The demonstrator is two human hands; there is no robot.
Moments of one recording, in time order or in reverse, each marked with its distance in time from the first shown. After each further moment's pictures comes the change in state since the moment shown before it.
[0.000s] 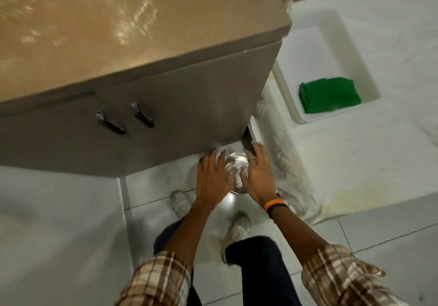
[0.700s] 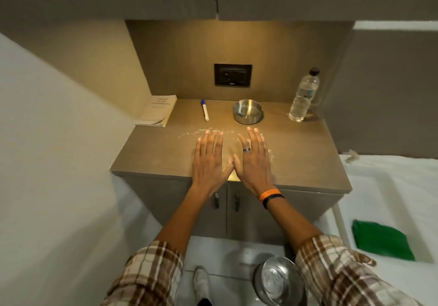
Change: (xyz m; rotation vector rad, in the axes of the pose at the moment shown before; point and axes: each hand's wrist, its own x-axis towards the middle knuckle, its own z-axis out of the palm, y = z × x) left_hand 0.072 -0.118 -0.387 0.231 0.502 -0.210; right_hand 0.158 -0.339 -0.230 -0.025 0.313 -0.558
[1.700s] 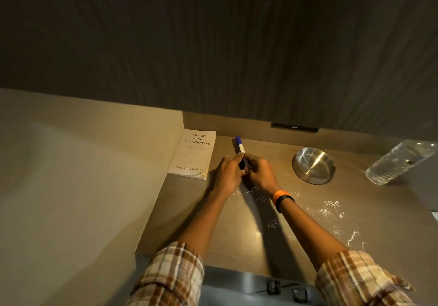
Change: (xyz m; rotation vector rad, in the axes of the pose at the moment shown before) left_hand 0.196 -0.184 0.071 -0.535 -0.344 -0.278; right_hand 0.239 -0.089 0.147 0.600 -0.347 0.204
